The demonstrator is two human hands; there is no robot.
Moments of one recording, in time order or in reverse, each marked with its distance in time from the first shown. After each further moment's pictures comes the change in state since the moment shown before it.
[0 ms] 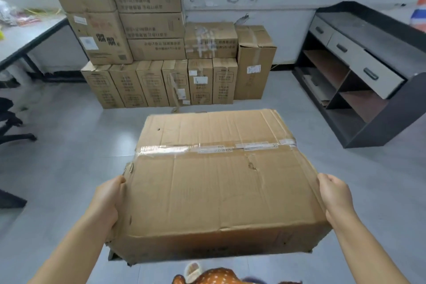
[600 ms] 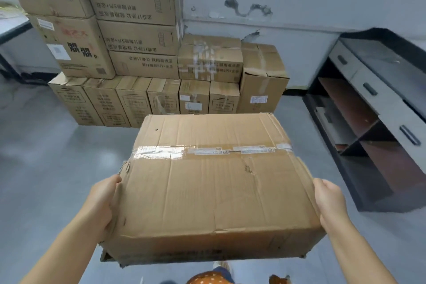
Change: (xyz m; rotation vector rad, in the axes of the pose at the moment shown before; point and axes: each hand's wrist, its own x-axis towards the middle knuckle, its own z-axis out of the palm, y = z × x) left_hand 0.188 0.224 0.254 -0.004 0.042 -0.028; right_hand 0.347 -0.185 0.133 -0.099 -0.023 -0.025
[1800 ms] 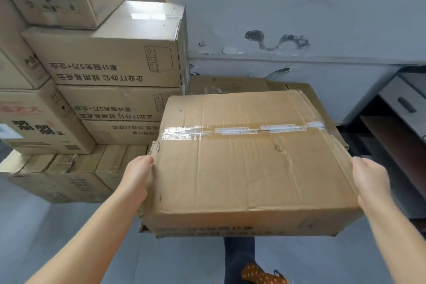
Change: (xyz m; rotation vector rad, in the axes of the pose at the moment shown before) left_hand 0.375 0.461 0.246 0.024 -0.127 0.102; right_hand 0.394 -0.384 0.289 0.009 0.191 -0.046
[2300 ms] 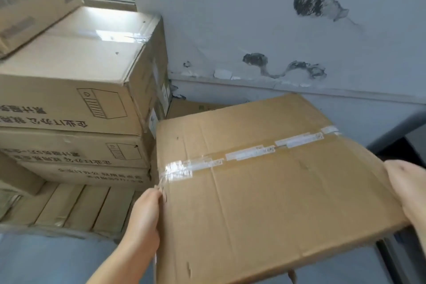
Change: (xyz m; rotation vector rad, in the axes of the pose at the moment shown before) left_hand 0.105 0.096 0.210 -0.251 -0.015 -0.108; right_hand 0.351 -0.078 0.070 -0.095 -0.072 0.036
